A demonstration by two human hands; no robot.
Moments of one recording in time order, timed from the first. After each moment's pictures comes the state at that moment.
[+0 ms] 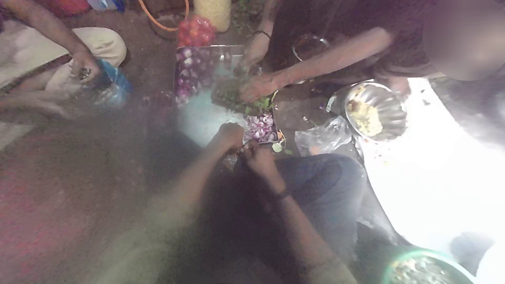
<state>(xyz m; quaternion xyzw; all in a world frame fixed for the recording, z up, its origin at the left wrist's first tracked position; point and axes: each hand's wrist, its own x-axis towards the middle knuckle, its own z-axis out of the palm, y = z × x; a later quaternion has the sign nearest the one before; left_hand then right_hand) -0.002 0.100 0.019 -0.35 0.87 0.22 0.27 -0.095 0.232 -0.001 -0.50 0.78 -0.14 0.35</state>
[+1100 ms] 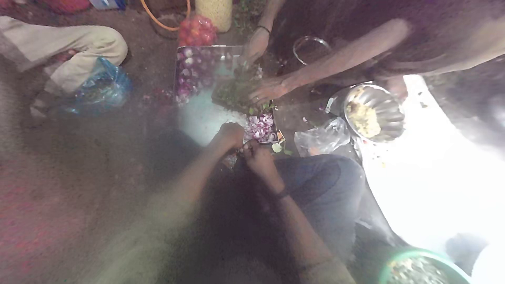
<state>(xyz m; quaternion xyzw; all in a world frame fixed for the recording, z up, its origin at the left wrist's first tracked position) -0.002 0.102 0.024 -0.34 0.88 0.21 0.27 -0.092 0.233 -0.001 -0.50 0.78 -0.15 0.34</state>
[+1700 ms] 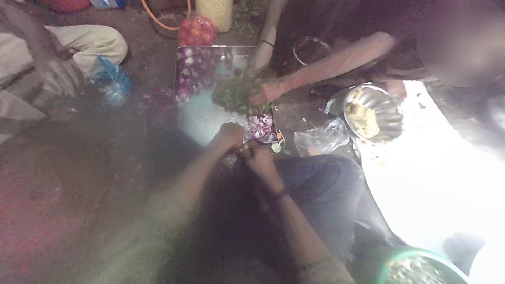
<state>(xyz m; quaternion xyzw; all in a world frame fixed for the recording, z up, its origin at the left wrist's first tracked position) -0.003 0.102 0.024 -0.34 0.87 0.21 0.27 -0.092 0.233 -0.004 -0.51 0.78 -0.15 0.34</state>
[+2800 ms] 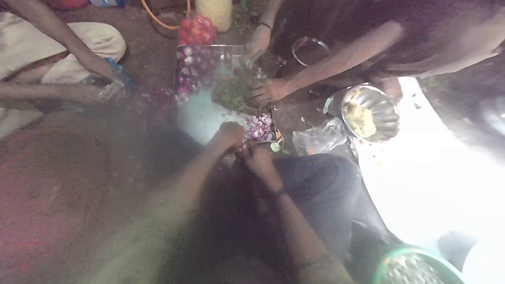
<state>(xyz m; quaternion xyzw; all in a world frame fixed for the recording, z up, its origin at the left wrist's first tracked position) -0.003 0.104 0.024 -0.34 0.88 0.20 0.27 -0.091 0.234 -0.002 -0.51 0.78 -0.13 0.35</state>
